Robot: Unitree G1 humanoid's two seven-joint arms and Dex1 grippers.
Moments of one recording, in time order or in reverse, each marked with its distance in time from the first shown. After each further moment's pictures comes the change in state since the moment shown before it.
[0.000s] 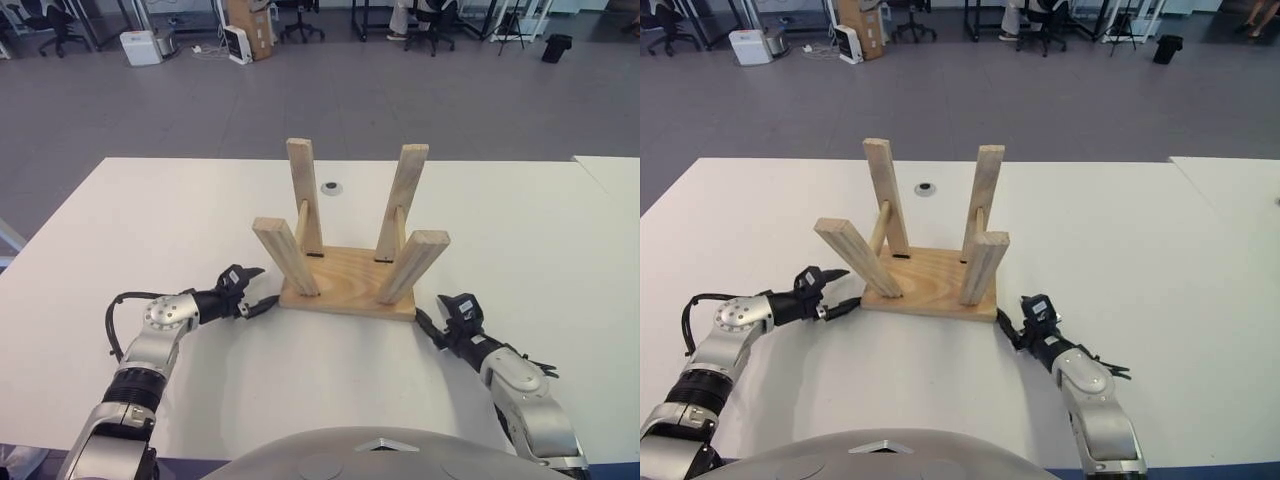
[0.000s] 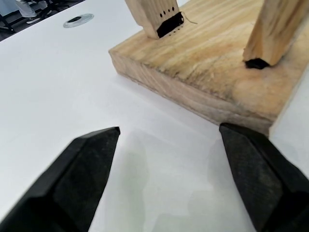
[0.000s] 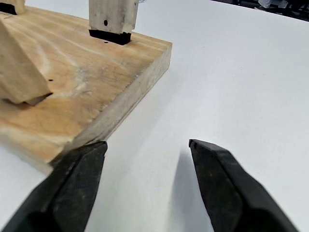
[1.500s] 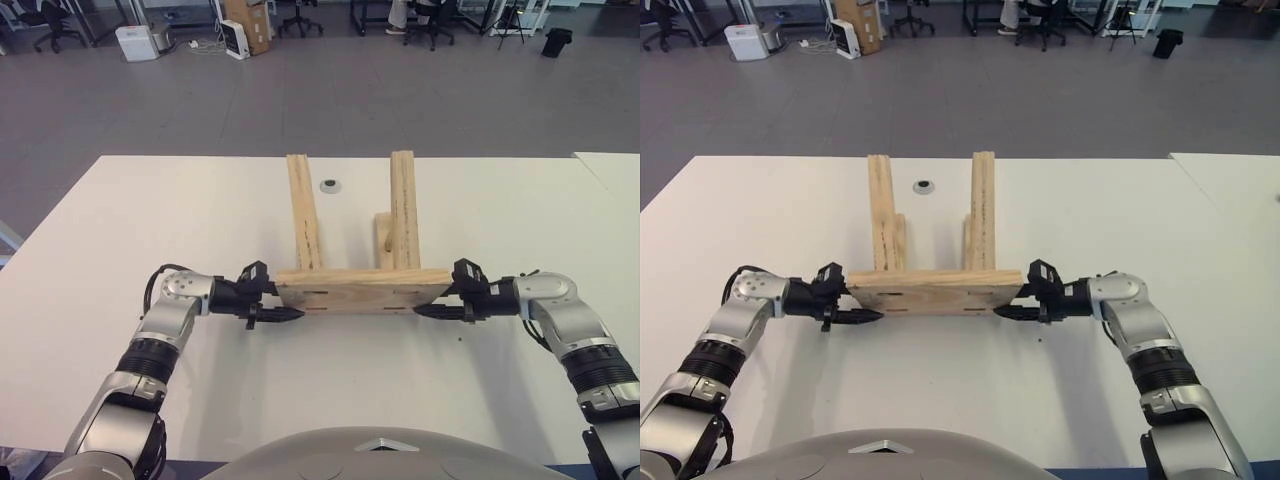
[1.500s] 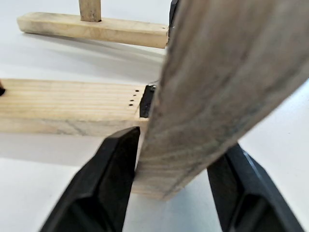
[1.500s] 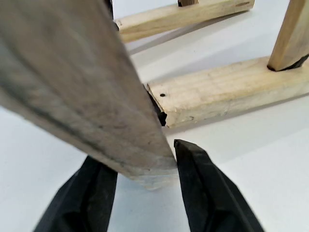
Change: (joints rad) left arm -0.183 -0.003 -0.068 0.080 -0.135 0.139 -0.469; right arm -0.540 -0.336 0.141 0.586 0.181 -0.200 0.907
